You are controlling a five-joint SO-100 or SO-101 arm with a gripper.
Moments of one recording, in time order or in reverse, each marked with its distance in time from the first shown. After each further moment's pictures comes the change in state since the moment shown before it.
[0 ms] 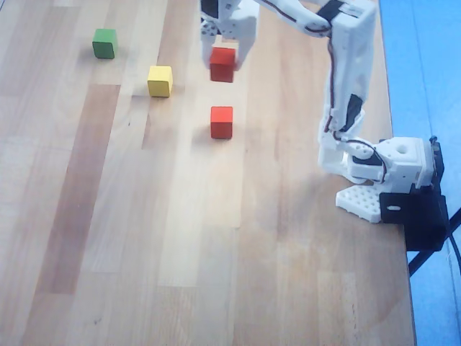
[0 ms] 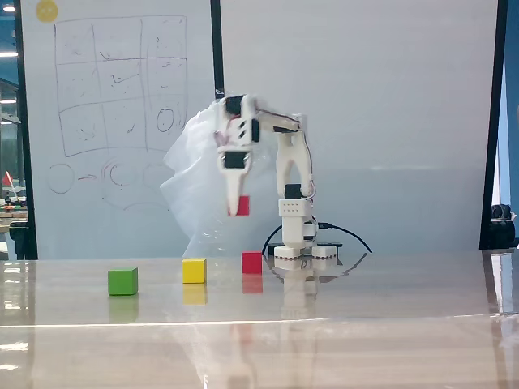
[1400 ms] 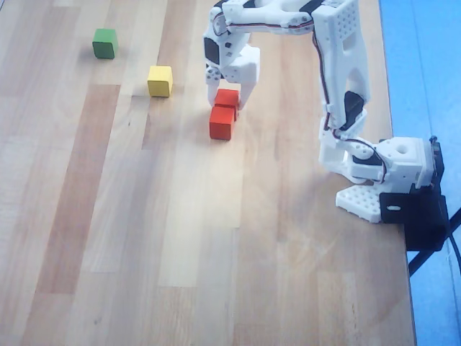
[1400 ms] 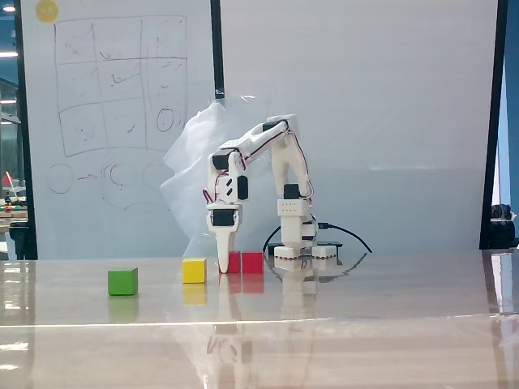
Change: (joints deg) arm 1.8 -10.4 20.9 -30.1 -2.1
